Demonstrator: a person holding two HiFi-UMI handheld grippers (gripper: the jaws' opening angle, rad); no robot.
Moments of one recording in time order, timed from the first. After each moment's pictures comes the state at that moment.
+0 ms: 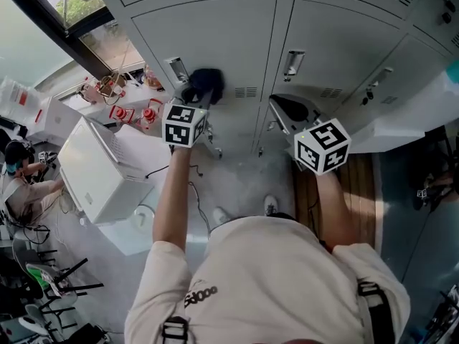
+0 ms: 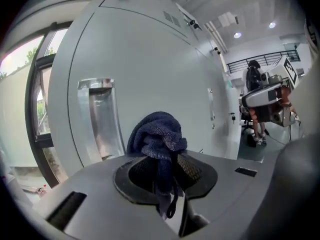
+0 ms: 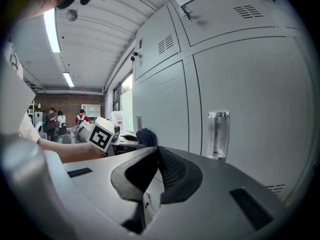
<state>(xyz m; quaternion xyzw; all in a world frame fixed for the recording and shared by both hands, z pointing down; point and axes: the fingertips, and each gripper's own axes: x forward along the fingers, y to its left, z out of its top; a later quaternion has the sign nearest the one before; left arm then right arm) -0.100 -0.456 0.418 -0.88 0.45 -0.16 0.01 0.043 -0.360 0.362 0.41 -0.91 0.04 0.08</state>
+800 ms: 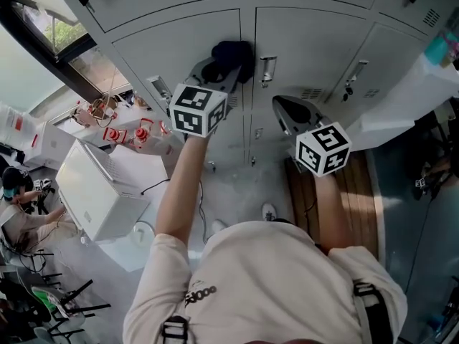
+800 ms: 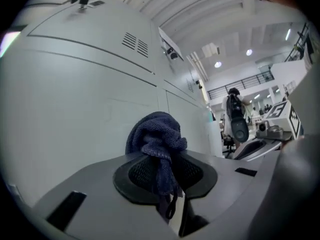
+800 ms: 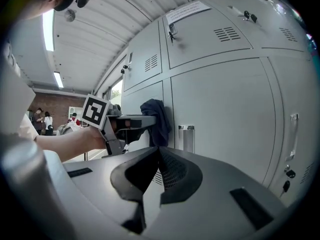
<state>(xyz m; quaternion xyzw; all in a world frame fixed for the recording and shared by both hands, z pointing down) 0.039 -0.440 0.286 -0.93 0.35 -0.03 0.07 0.105 -0.349 0.339 0.48 -0.88 0.02 0.05</state>
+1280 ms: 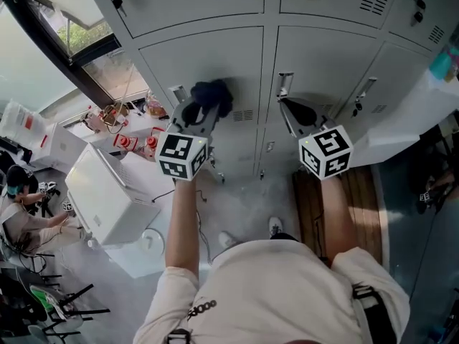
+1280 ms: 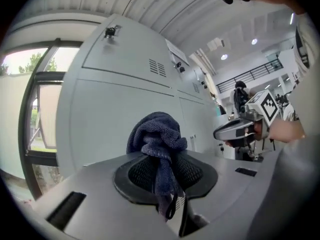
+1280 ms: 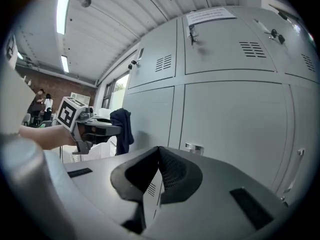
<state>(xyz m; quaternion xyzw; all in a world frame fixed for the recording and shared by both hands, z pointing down) -0.072 -0.399 0.302 -0.90 0.42 -0.05 0.09 0.079 -0.365 0.310 0.49 -0.87 -0.05 0.08</state>
